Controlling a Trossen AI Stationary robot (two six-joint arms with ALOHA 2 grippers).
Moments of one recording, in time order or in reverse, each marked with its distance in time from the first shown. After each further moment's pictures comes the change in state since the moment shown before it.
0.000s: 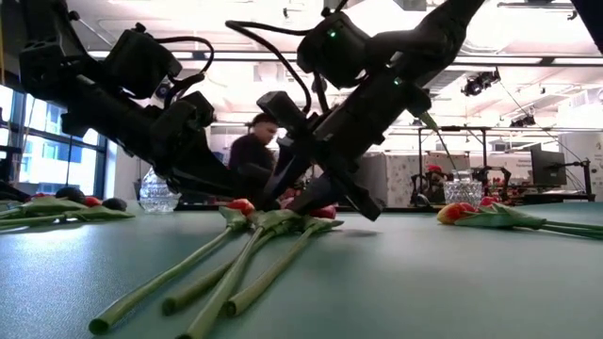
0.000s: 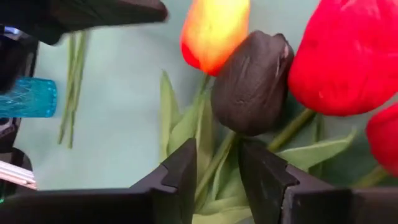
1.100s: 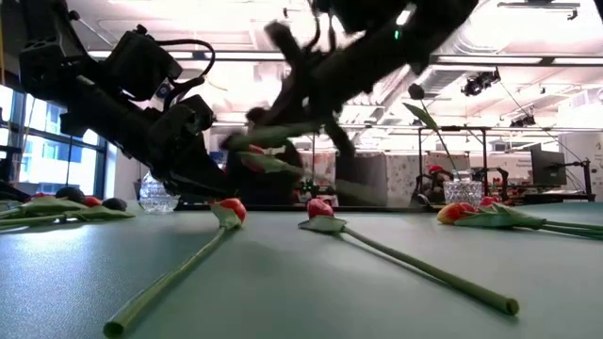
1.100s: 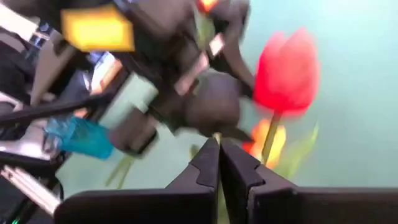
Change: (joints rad) left arm 0.000 0.000 0.000 -0.028 0.002 -0.002; right arm 0.001 -0.165 -0.002 0.085 0.194 -0.235
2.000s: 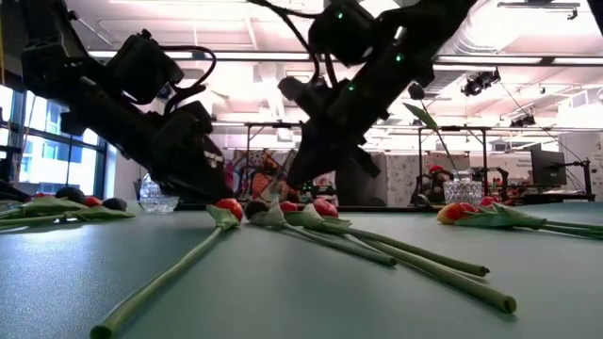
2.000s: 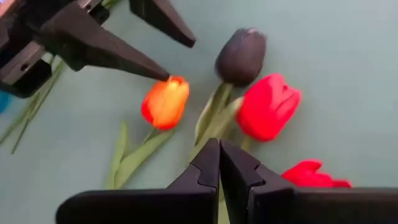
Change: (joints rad) left arm 0.039 -0.033 0.000 -0.083 -0.027 -0.009; right arm -0.060 0.031 0.000 -0.244 -0.044 -0.116
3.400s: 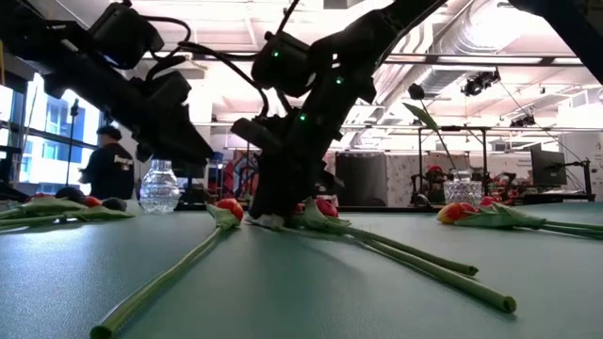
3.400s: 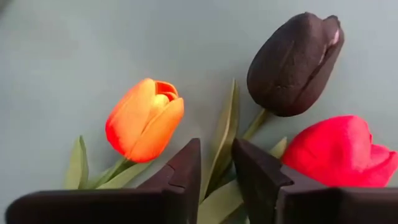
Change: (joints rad) left arm 0.074 -0.439 0.000 -0.411 -0.115 -0.055; right arm -0.052 0.279 0.364 -0.285 -0.095 -0.131
